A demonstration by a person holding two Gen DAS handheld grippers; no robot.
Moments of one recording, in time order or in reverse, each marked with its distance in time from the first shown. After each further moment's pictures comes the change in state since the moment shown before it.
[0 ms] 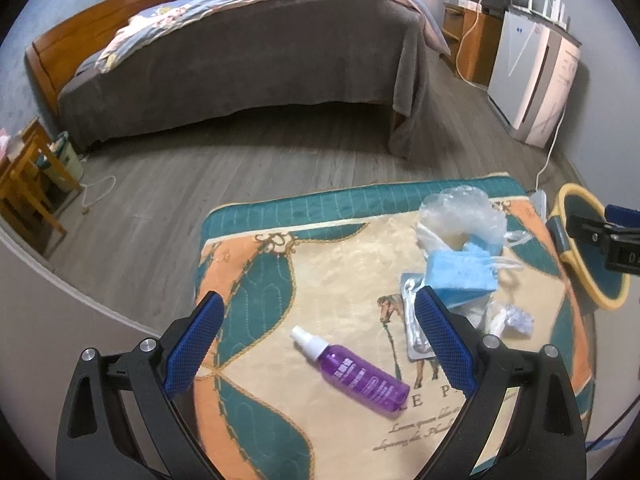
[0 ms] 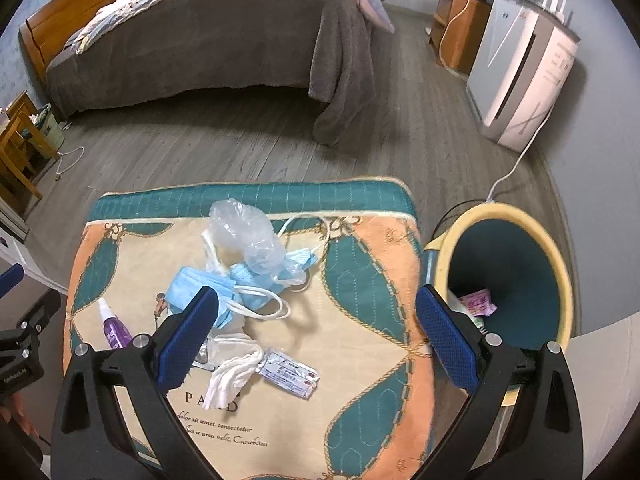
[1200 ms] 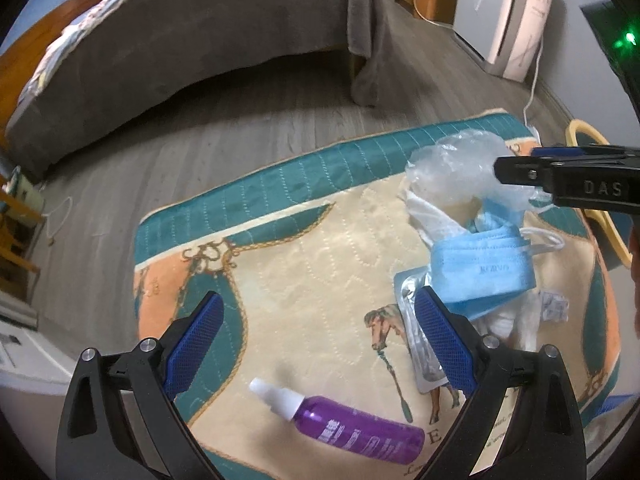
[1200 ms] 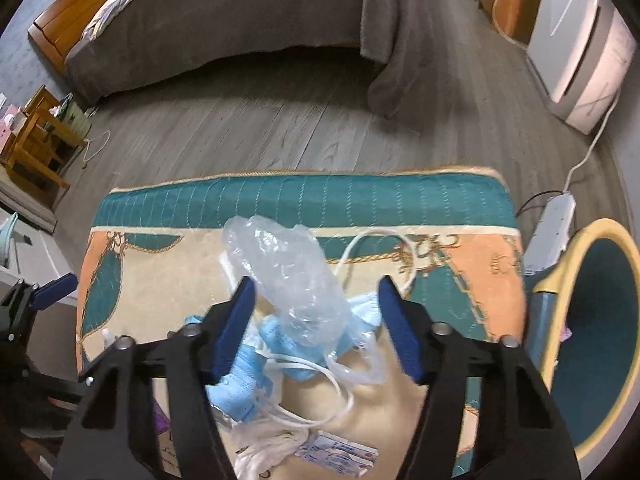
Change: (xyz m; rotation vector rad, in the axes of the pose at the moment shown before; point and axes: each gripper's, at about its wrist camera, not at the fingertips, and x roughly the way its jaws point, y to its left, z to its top) left arm 0.097 -0.037 0.017 0.180 0.151 -0.086; right arm 0.105 0.025 0.037 -0.014 0.130 0.194
